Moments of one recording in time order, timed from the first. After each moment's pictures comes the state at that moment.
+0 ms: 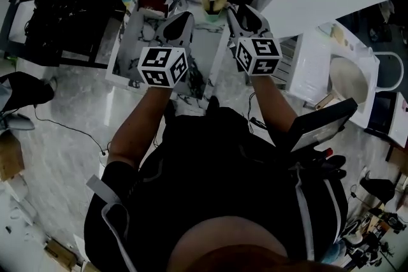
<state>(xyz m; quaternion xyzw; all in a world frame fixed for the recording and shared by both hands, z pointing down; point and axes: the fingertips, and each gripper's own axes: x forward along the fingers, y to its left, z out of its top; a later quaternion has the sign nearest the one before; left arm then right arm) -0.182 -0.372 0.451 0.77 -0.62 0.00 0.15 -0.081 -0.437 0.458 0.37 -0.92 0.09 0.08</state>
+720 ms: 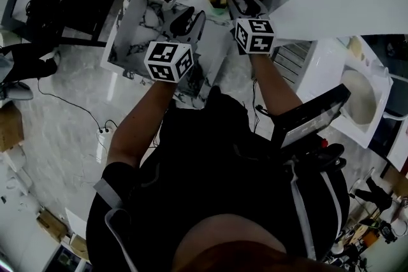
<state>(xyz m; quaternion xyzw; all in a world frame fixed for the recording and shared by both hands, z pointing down) -0.171 -0.399 0.523 0.74 -0.64 0.02 0.19 -0.109 -0.506 0.571 0.32 -0.93 0.13 0.13</state>
